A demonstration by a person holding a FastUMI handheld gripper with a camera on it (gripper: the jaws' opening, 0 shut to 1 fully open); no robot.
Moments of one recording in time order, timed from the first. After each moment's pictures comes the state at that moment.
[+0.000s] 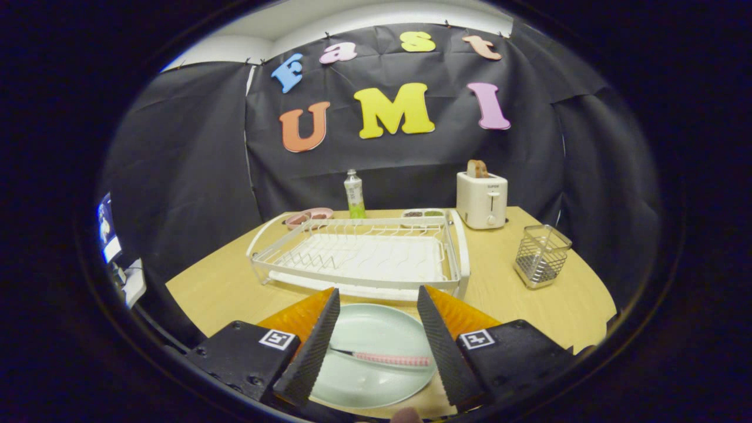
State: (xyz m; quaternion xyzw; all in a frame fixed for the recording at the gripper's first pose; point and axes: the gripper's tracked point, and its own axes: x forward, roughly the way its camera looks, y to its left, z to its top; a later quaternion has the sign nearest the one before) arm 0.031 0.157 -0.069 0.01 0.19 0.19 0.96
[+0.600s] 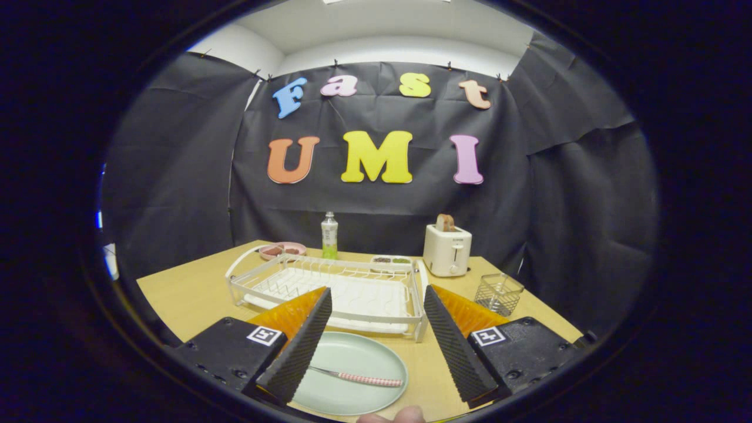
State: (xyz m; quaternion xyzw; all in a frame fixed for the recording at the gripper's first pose) arm 0.015 0.136 -0.020 -0.03 0.06 0.12 0.99
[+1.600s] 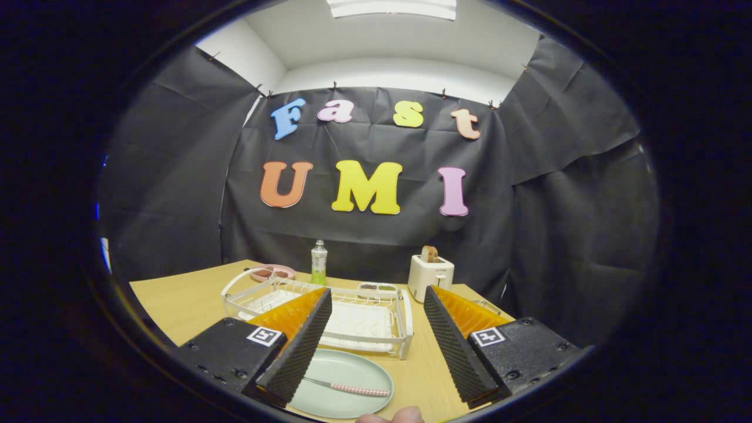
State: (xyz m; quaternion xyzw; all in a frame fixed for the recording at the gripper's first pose) arm -0.005 0.129 0.015 -0.02 0.00 0.09 1.00
